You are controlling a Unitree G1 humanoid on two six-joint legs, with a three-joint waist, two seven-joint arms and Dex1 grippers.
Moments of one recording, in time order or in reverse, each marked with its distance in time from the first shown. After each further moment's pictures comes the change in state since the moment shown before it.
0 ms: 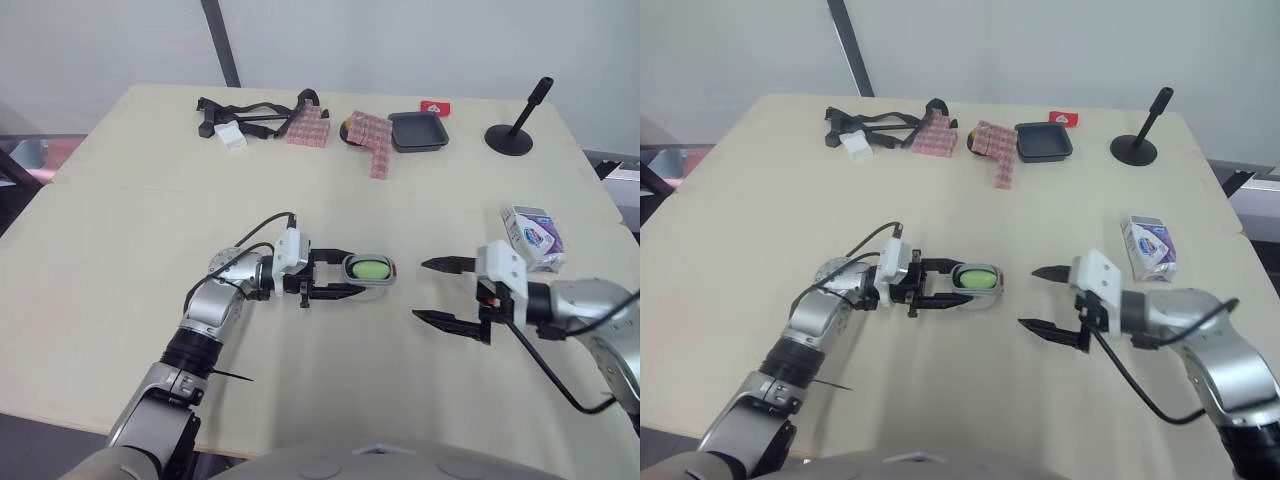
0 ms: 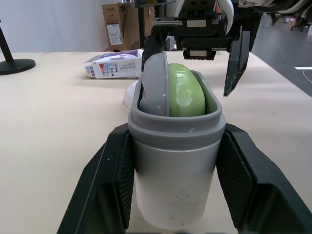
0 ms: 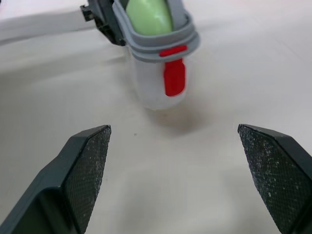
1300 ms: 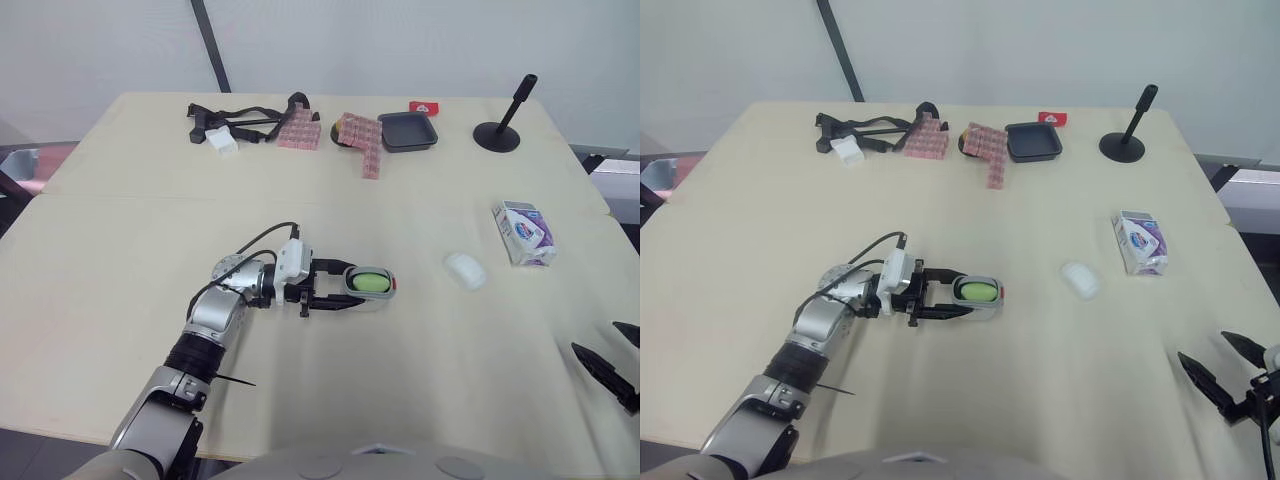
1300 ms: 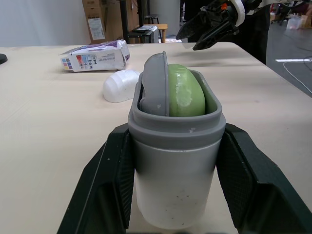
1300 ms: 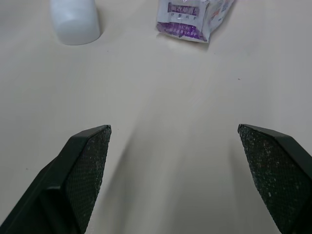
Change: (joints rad) left arm 0.010 -0.018 -0.011 0.043 0.024 -0.053 -0.037; right arm 0.492 0.157 -0.562 0.371 0.042 -0.309 -0.085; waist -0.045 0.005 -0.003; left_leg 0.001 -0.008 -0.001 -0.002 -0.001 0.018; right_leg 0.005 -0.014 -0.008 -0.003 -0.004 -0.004
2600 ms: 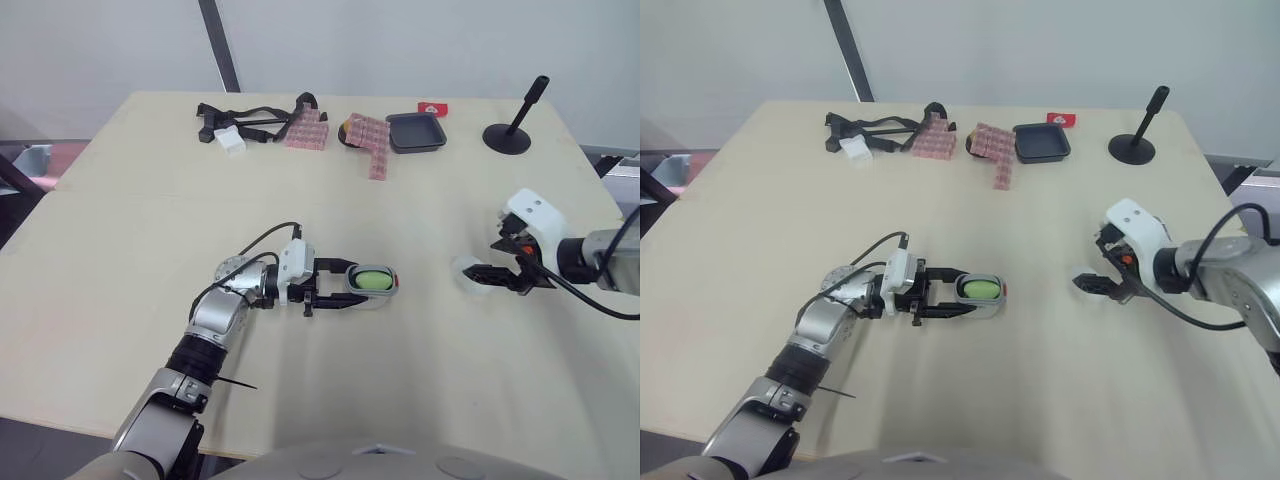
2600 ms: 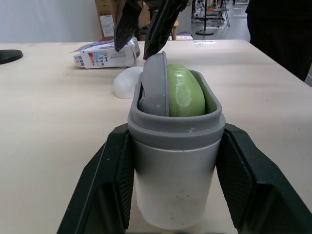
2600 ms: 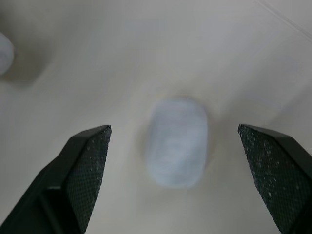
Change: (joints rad) left arm 0.009 -0.006 -0.013 -0.022 0.012 0.016 0.051; right arm -0.982 -0.478 0.679 -0.328 0.214 1.229 -0.325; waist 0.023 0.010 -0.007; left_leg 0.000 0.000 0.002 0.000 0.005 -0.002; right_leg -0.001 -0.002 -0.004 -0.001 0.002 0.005
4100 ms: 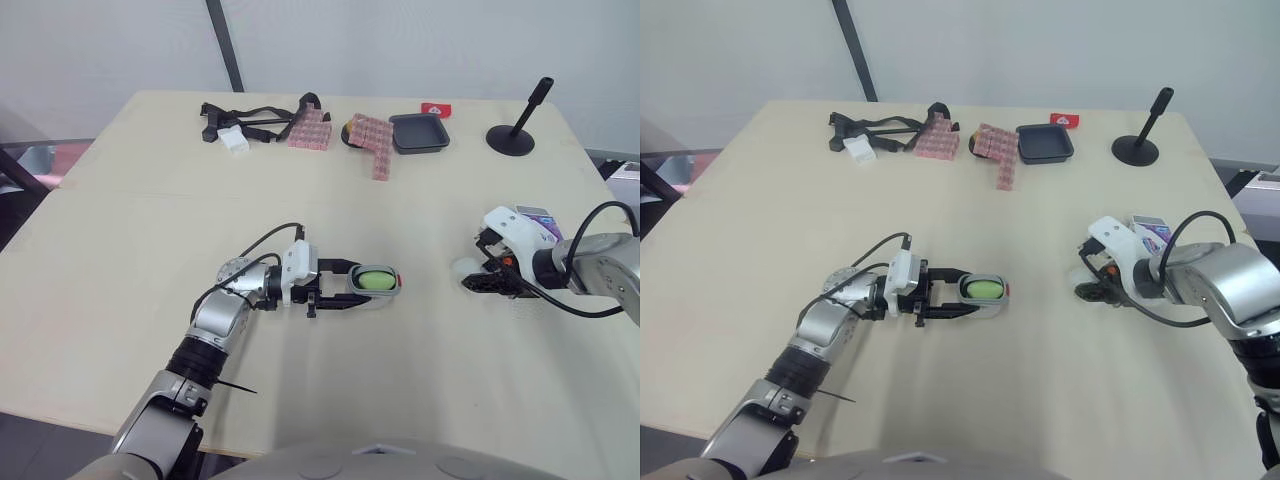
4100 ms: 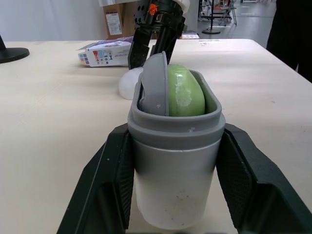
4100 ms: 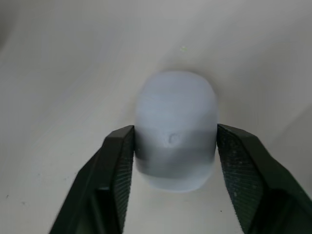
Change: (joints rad) left arm 0.012 0.003 -0.017 -0.031 0.004 0.015 0.040; right arm -0.037 0.075 0.133 0.076 -0.110 0.060 -0.003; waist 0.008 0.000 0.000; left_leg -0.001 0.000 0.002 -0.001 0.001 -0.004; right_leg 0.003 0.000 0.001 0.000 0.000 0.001
